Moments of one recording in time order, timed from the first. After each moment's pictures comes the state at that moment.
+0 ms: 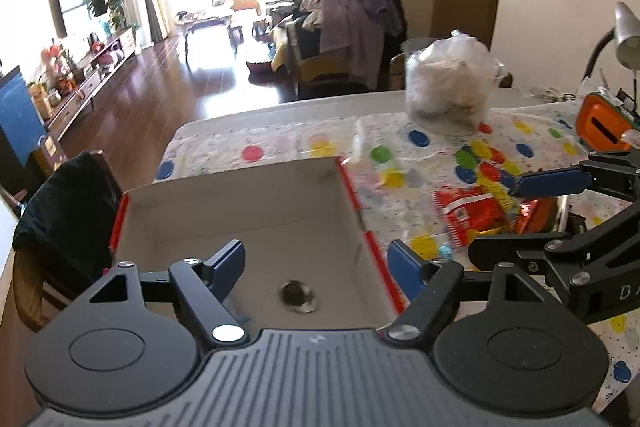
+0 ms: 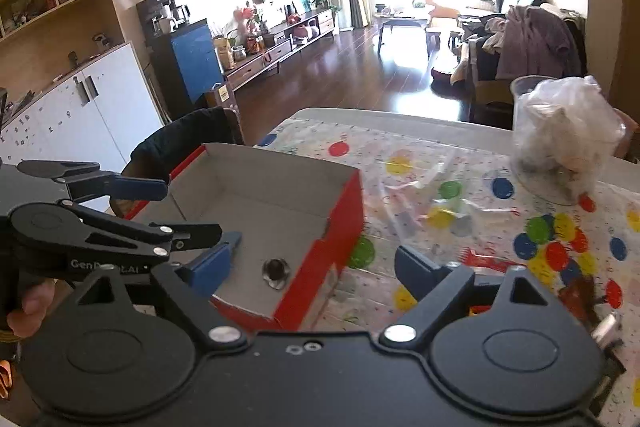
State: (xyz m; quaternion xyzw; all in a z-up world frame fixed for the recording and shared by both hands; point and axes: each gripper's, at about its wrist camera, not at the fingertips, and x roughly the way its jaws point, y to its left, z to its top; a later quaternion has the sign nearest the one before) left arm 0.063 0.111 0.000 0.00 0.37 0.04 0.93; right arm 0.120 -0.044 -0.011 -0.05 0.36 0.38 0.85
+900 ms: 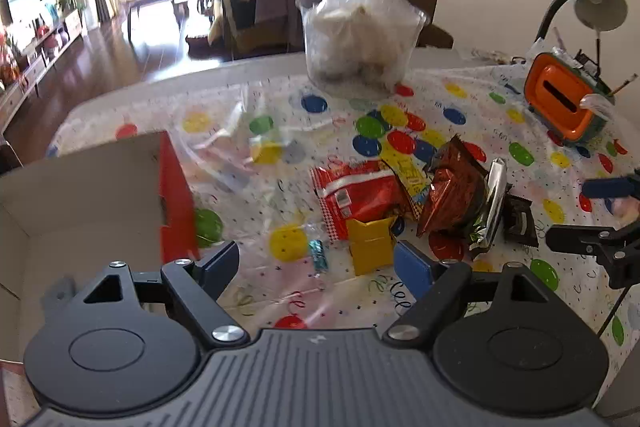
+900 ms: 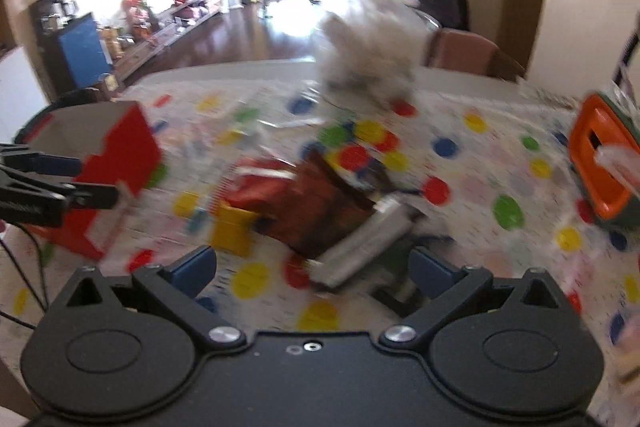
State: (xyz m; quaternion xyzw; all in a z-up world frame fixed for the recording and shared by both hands) left arm 0.133 -0.014 -0.064 -0.02 0.41 -0.03 0.91; right arm 0.157 -0.241 -0.075 -0.06 0.41 0.22 0.88
